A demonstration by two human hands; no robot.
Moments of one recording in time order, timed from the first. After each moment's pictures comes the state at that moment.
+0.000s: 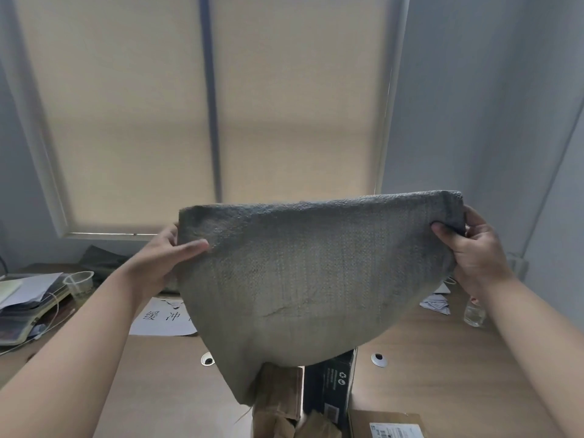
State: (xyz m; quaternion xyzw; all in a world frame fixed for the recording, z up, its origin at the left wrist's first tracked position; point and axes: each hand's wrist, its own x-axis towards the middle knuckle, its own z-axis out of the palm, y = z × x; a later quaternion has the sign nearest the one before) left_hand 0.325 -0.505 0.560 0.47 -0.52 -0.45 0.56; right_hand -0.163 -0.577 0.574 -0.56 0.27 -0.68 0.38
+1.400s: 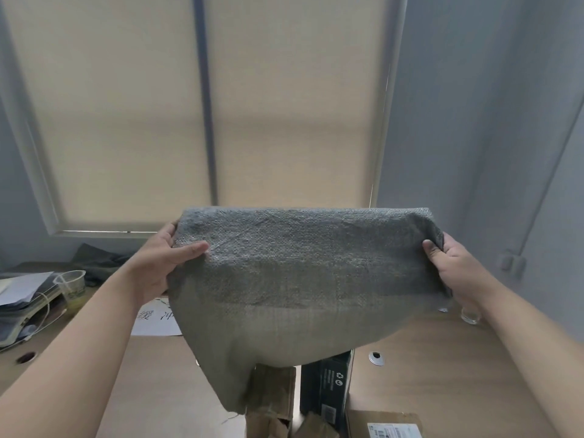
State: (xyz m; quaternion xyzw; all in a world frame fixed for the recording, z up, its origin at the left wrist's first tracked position) left_hand 0.313 -0.519 0.554 0.45 -0.48 -0.46 0.60; right_hand -0.163 -0.591 0.542 -0.58 0.41 -0.54 0.45
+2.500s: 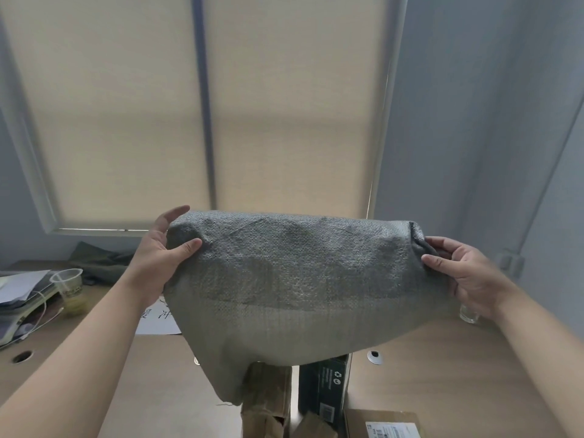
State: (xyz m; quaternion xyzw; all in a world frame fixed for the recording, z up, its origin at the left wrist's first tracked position) left_hand 0.307 -0.520 0.543 0.44 -0.51 -0.33 0.66; right_hand -0.182 -0.586 0.546 -0.53 0.37 -0.53 0.55
